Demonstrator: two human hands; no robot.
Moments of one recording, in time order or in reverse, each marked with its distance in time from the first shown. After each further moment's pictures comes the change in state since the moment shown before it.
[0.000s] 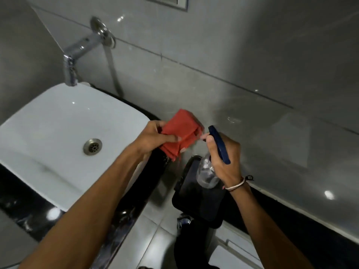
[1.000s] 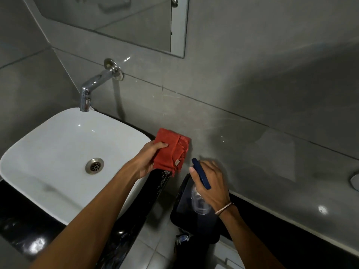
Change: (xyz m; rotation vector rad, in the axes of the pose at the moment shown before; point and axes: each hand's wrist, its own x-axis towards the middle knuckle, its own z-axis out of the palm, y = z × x) left_hand -0.008 -0.006 -0.006 -0.398 -0.061 -0.244; right_hand -0.043 0.001 0.010 -0.379 -0.149 -0.062
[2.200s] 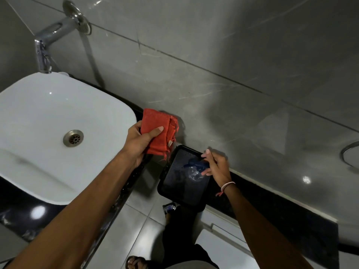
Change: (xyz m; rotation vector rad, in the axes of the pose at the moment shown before) left_hand -0.009 -0.040 0.030 -0.072 0.226 0.228; right_hand -0.044 0.113 0.019 0.595 -0.192 0.746
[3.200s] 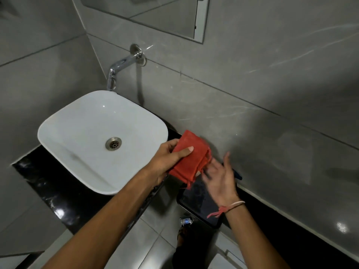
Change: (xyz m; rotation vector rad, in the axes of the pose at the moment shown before) left_hand -0.086 0.031 0.005 0.150 -0.096 -0.010; right_hand -0.071 -0.106 0.051 0.851 -0.315 0.144
